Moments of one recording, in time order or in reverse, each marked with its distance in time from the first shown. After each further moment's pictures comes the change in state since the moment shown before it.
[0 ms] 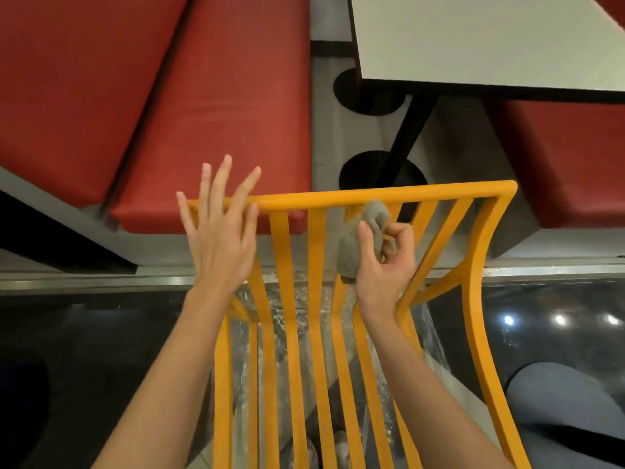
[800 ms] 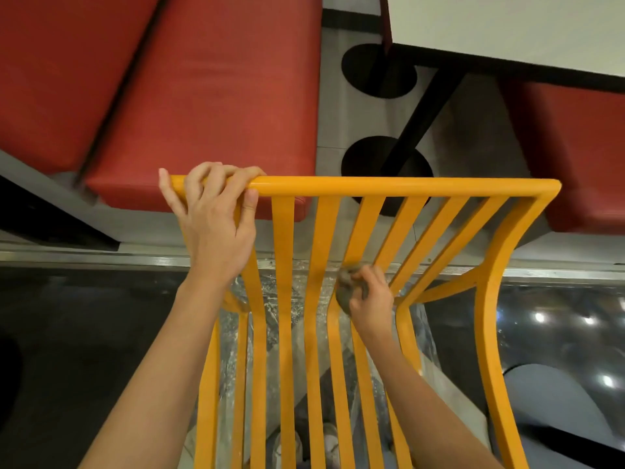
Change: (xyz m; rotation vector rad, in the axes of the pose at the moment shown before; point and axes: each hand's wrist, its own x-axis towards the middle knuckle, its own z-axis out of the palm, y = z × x) left_hand 0.006 -0.020 0.028 0.034 0.122 -0.021; right_hand -0.029 0.138 -0.034 -0.686 -0.414 -0.064
